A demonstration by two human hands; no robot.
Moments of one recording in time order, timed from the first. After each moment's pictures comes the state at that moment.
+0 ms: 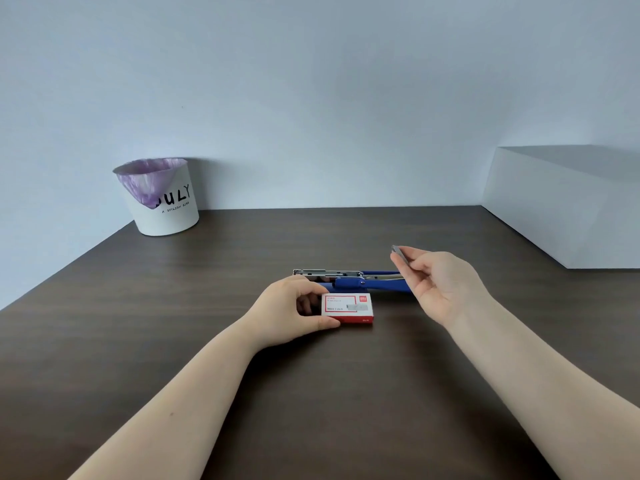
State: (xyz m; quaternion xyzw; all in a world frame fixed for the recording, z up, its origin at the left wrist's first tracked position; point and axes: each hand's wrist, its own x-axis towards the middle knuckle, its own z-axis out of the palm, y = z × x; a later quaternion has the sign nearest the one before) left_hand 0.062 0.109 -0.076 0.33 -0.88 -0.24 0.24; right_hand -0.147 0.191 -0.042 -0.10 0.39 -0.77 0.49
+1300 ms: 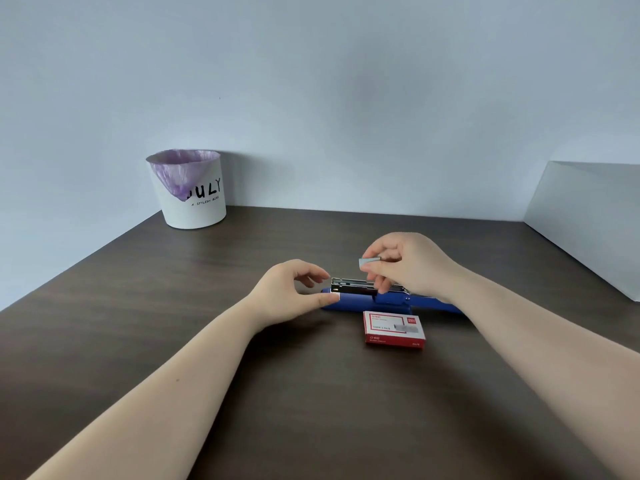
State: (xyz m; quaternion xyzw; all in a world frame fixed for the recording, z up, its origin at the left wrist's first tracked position) left_hand 0.094 0.054 -0.075 0.39 -0.82 -0.29 0.30; right_hand -0.109 0.122 -0.026 -0.64 0.64 -0.35 0.25
